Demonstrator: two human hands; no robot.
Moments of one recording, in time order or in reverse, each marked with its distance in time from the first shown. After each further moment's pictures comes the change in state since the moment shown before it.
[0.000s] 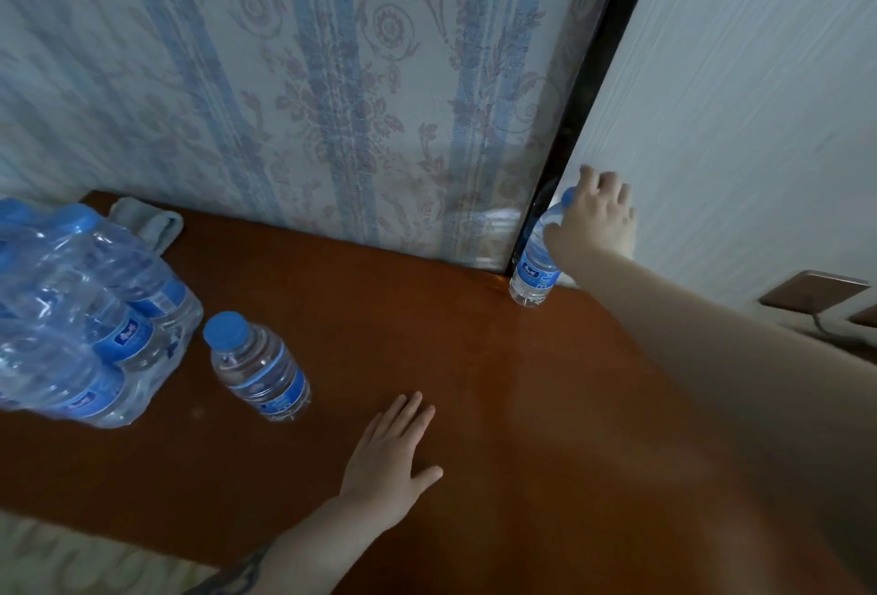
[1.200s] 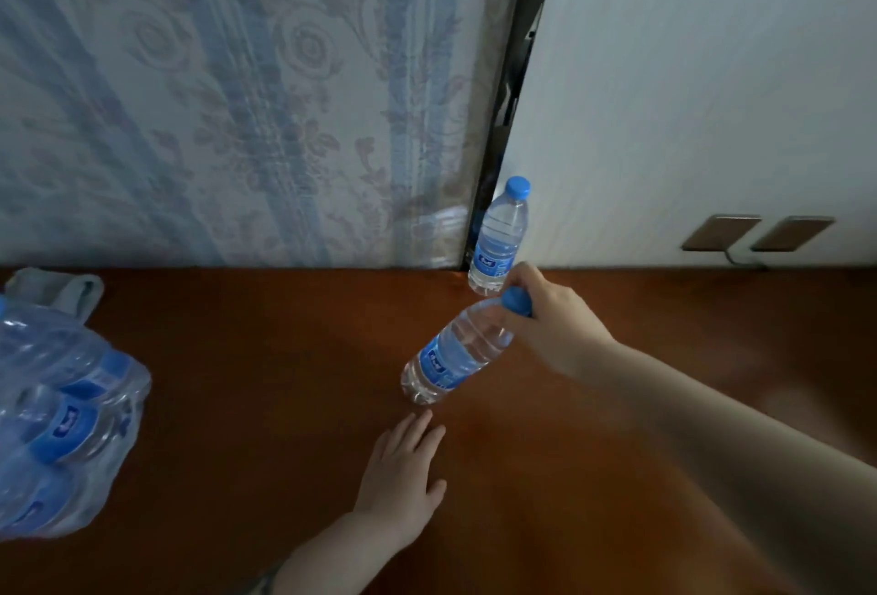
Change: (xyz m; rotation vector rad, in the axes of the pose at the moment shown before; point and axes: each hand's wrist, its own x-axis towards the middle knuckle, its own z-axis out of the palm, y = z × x) left_hand 0.005 0.001 -0.010 0.067 -0.132 0.213; right_hand -0.111 0.023 0.002 0.363 -0.313 -0.065
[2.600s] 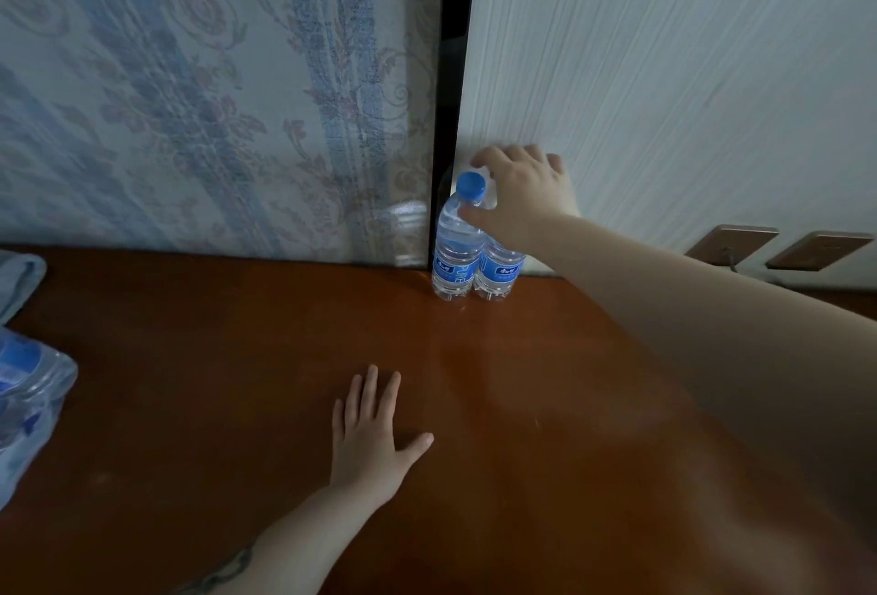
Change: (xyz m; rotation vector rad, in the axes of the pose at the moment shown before) left_hand 0.078 0.040 0.016 -0.014 0.193 -0.332; right_hand 0.135 0.032 -0.068 -0.413 0.226 -0.266
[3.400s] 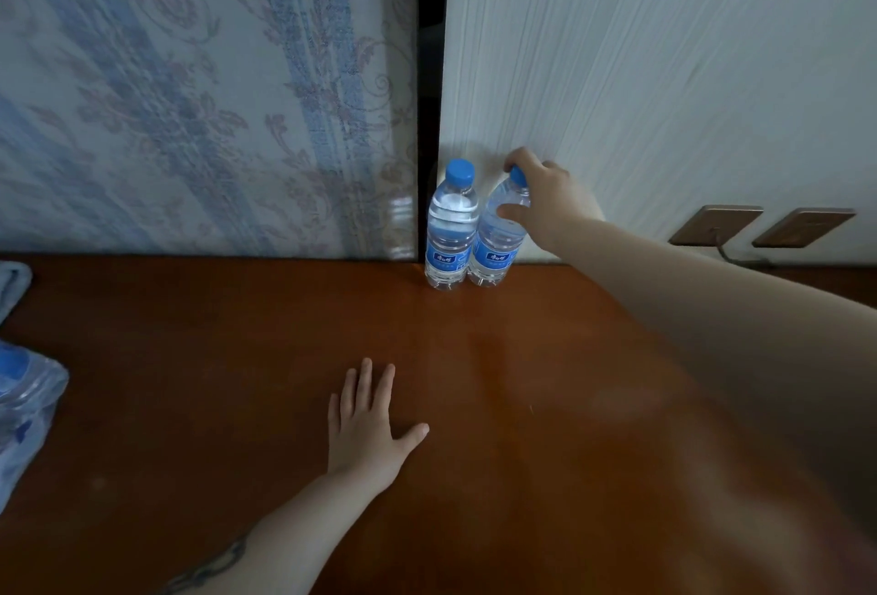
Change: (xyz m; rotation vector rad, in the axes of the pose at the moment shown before) left_hand 0.000 0.002 -0.005 -0.003 -0.029 -0.013; right_hand -0.020 0.038 0.004 0.176 -0.122 0.235
